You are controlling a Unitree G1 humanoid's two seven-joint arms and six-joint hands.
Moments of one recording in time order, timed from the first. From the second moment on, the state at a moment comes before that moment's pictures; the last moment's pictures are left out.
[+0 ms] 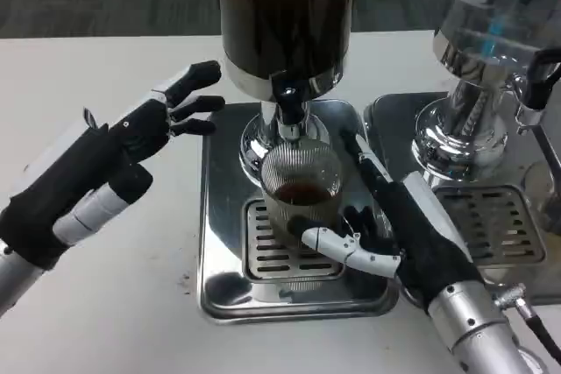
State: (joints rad) left arm -0.20 0.45 0.15 0.56 -0.38 -0.87 -0.90; right arm 0.05 -0.13 0.25 -0.07 -0.35 0.03 0.05
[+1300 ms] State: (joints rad) left arm -0.13 0.47 0.17 0.54 -0.34 -0.85 -0.86; right arm -0.03 -0.05 0.27 0.18 -0.33 -0.10 -0.04
